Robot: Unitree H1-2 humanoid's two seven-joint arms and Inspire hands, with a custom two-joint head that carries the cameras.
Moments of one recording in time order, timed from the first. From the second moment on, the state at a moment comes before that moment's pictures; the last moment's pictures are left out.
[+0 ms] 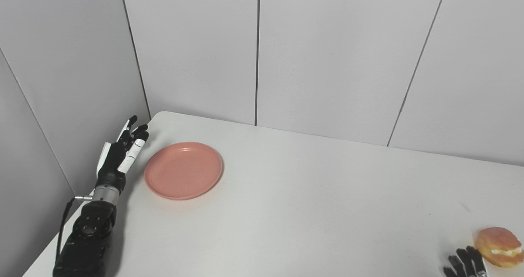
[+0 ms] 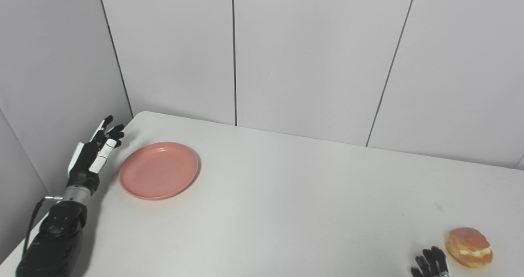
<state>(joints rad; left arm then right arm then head) -0.45 0.48 0.30 0.74 -0.10 -0.41 -0.04 0.11 -0.15 -0.10 -0.01 0.37 -0.21 0.31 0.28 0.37</state>
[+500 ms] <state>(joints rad) -0.51 0.49 0.29 0.89 -0.11 -0.42 -0.03 0.11 -0.15 -0.10 -0.01 0.36 -0.21 0.31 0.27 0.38</state>
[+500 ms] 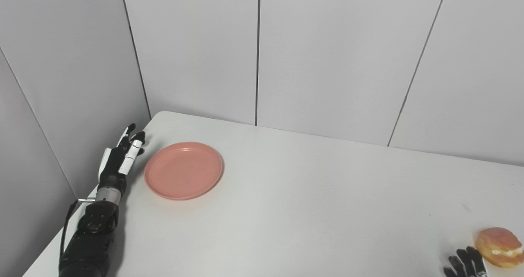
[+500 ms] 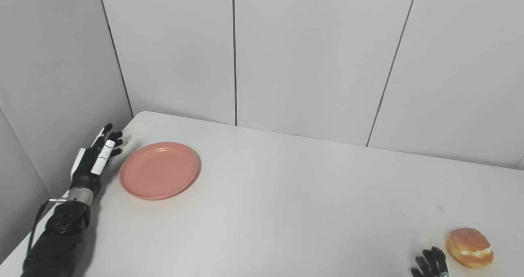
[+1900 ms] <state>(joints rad) -0.44 0.39 0.16 0.66 -0.17 -0.38 -0.25 0.11 -0.14 -0.10 -0.01 0.32 -0.22 0.29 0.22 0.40</state>
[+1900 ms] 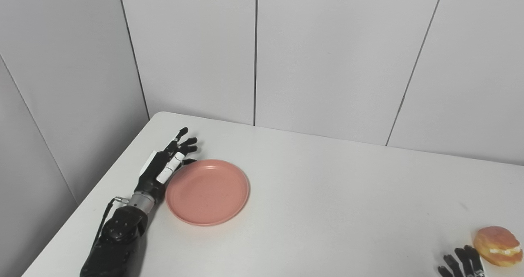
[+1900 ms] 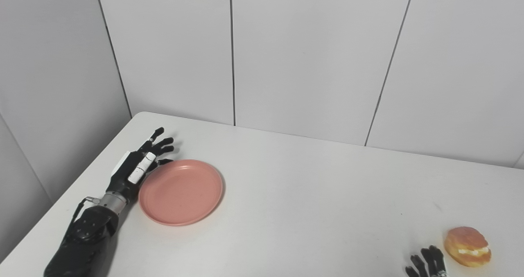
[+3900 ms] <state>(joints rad) -0.36 -0.05 0.02 0.36 -0.08 -0.10 -0.06 0.14 0.03 0.09 -0.12 0.09 -0.15 0.04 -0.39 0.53</state>
